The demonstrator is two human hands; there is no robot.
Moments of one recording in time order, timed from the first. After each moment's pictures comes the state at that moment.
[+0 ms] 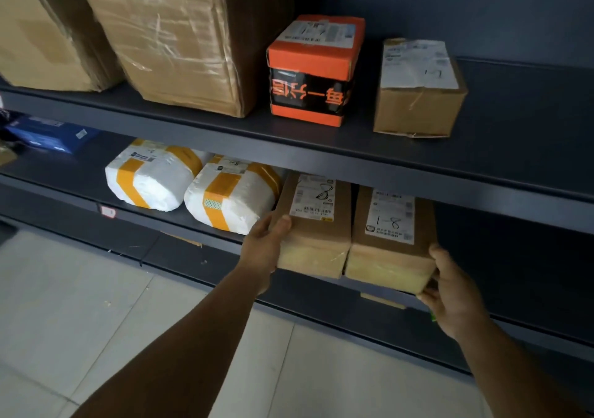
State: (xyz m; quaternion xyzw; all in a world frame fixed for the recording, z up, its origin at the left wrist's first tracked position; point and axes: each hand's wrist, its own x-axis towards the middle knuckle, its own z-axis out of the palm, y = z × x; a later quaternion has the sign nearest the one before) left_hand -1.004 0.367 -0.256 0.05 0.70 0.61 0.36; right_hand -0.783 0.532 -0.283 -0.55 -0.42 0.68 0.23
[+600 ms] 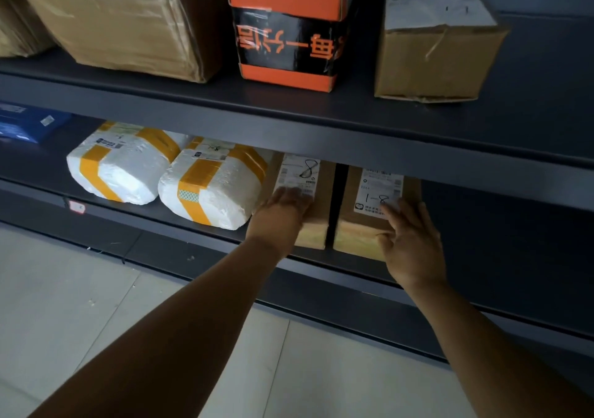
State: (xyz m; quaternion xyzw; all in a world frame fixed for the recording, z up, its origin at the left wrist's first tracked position) left_hand -1.036 0.433 -0.292 0.52 0.85 0.01 0.07; right_hand -0.843 0.558 -0.322 -0.42 -0.89 0.14 0.10
